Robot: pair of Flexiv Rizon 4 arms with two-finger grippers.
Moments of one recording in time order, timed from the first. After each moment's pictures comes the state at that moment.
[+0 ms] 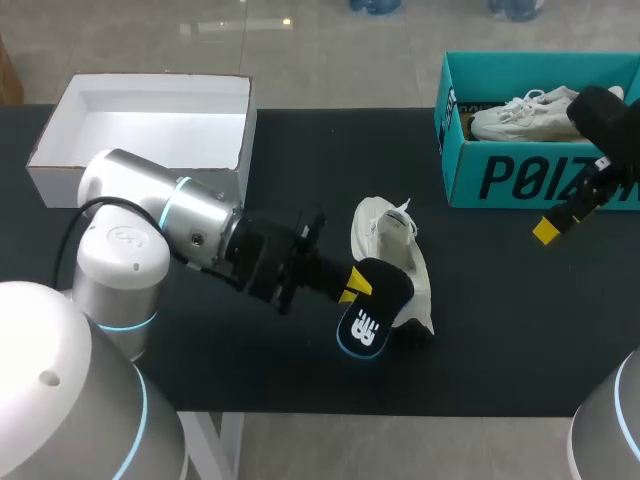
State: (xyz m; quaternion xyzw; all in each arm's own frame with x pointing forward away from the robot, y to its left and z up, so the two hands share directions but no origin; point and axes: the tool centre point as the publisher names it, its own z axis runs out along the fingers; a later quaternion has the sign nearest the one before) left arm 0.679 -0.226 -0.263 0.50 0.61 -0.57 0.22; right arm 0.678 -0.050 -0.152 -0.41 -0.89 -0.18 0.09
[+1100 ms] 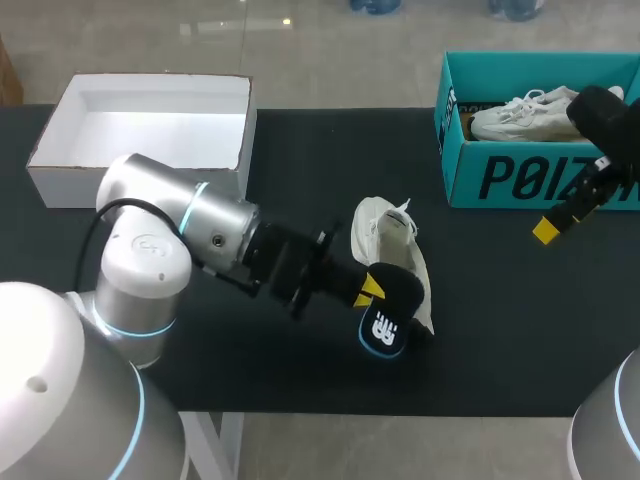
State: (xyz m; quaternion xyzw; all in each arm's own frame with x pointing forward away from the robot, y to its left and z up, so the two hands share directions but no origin) left arm 0.688 -0.246 -0.286 0.46 0.66 -0.56 0.19; right arm 0.678 -0.050 -0.152 -0.41 -0.89 -0.18 0.09
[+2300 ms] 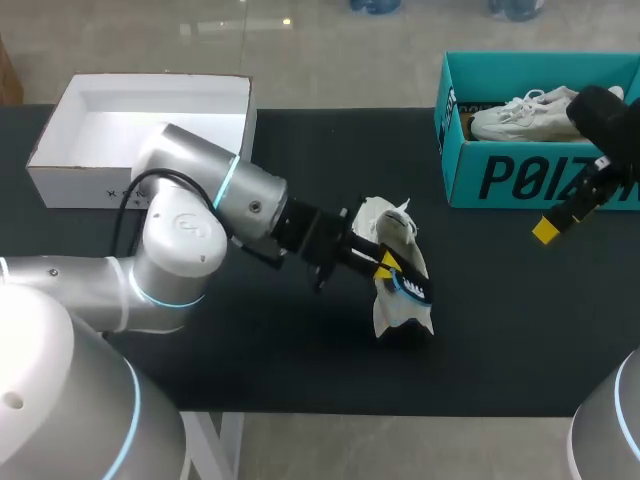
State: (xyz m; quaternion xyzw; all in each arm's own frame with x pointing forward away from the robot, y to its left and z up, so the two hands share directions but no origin) left arm 0.750 -0.271 -0.312 0.39 0.74 -0.53 0.14; right arm 0.679 -0.049 -0.152 -0.41 -0.89 -0.18 0.09
